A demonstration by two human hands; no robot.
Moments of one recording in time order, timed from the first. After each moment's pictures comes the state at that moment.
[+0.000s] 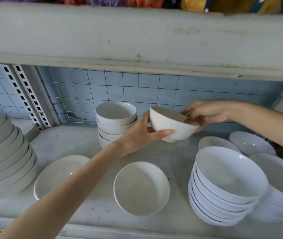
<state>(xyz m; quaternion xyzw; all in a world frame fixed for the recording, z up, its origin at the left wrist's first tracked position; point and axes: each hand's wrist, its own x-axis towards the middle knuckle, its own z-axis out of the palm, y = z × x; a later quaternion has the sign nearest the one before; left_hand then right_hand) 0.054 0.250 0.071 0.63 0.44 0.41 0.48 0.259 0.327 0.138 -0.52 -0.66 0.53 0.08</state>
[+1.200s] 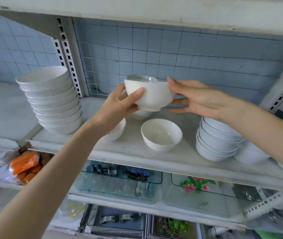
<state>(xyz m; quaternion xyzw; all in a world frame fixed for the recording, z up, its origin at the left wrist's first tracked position) -0.029 0.092 0.089 0.54 0.38 0.57 0.48 0.182 0.144 0.139 -0.35 -0.71 0.56 0.26</state>
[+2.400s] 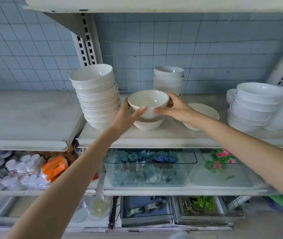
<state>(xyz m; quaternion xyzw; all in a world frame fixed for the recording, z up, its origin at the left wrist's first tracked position) -0.163 0.082 0.018 0.61 0.50 0.46 0.41 0.036 0.112 0.043 -0.45 -0.69 0.45 0.34</state>
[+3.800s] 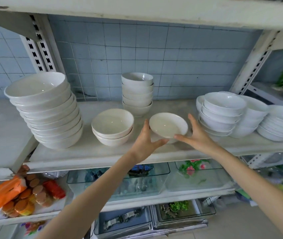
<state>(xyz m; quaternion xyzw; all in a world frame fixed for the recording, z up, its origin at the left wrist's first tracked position) -0.019 0.106 -0.021 0.67 0.45 0.37 0.46 0.179 0.098 0.007 -0.61 -0.65 0.33 0.31</state>
